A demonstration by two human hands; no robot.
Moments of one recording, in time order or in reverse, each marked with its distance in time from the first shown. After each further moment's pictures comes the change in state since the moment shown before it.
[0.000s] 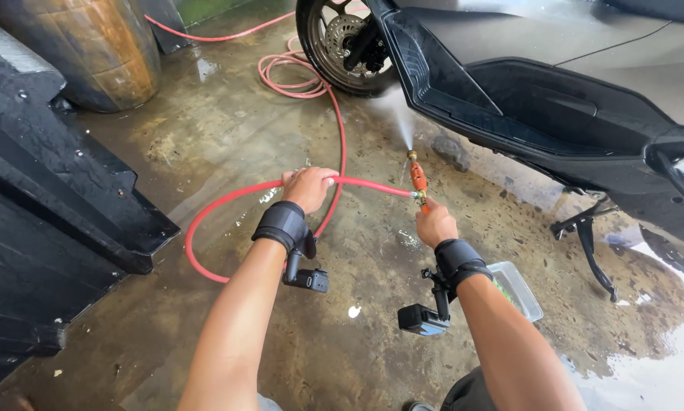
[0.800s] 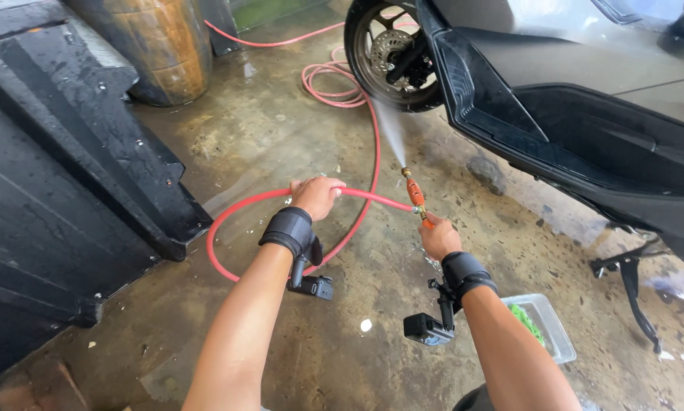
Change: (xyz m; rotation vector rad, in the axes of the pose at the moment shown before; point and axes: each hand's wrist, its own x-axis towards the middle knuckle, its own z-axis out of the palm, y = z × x) left_hand -0.013 -0.049 -0.023 0.040 -0.034 -0.127; right_hand 0.015 -0.039 0.043 0.010 -0.160 -0.084
